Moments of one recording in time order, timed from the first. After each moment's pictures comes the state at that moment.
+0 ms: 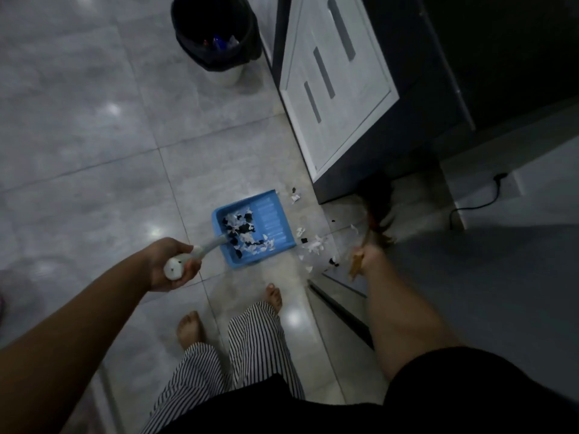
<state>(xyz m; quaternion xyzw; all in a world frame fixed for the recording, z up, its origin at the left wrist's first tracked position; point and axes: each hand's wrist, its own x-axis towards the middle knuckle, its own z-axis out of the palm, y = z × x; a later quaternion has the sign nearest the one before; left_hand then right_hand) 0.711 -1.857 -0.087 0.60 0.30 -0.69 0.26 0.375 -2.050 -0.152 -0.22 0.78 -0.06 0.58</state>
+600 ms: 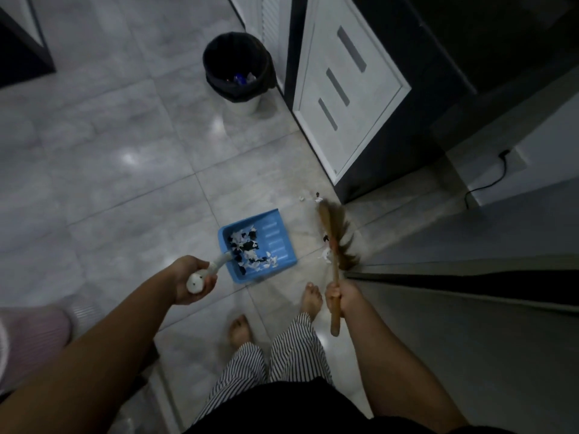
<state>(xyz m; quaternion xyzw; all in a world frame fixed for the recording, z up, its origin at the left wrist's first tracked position) 0.764 -1.731 -0.052 0.65 0.24 -0.68 0.26 0.460 -1.840 -0.117 0.09 0.70 -0.11 0.70</state>
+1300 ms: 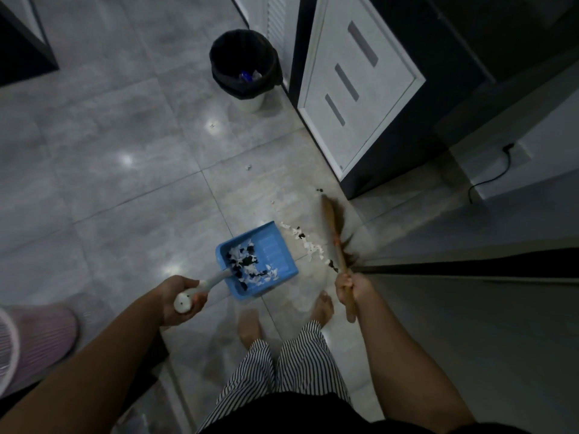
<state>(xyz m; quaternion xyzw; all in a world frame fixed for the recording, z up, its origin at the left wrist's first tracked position) 0.803 -1.651 -0.070 0.62 0.26 -0.69 0.27 0.474 -1.816 -0.111 0.07 0.67 -0.16 0.73</state>
